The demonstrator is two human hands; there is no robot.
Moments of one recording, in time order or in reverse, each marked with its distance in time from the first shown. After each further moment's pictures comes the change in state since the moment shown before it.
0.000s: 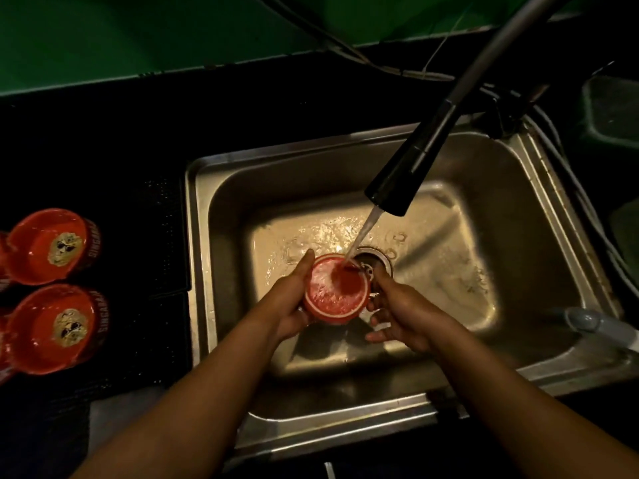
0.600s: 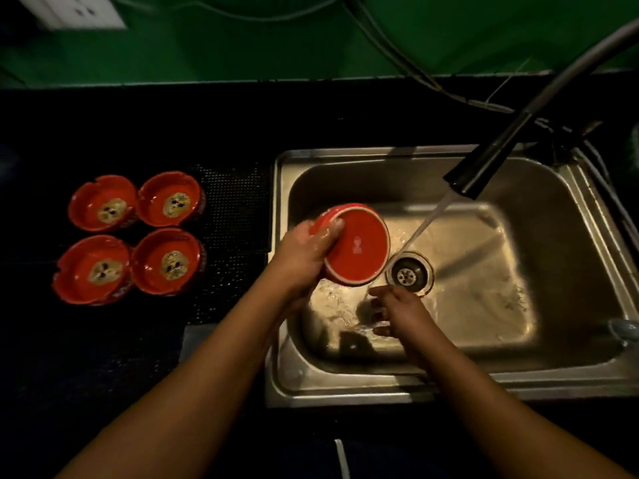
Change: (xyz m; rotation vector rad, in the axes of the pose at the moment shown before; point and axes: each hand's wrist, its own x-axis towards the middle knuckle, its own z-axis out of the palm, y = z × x) left_hand -0.122 0.014 -0.045 0.180 0.139 0.648; right_hand -0.025 0.040 0.086 -0.178 0.178 -0.301
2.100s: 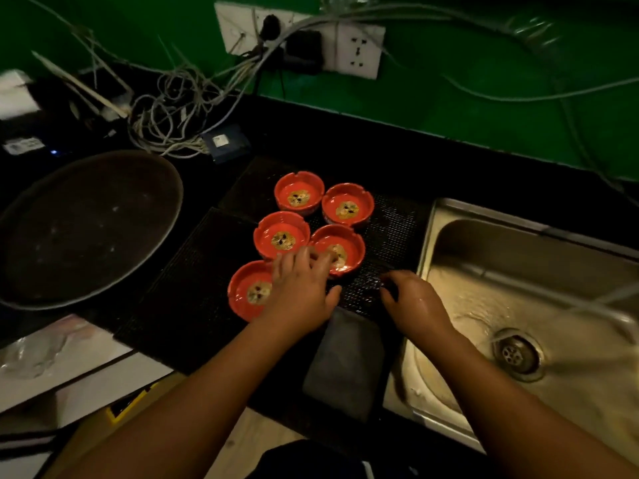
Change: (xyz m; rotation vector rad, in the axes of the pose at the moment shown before) left_hand -0.106 -0.037 -0.196 1.285 0.481 0.253; right_hand -0.027 -0.059 0.177 -1.101 -0.047 -0.851
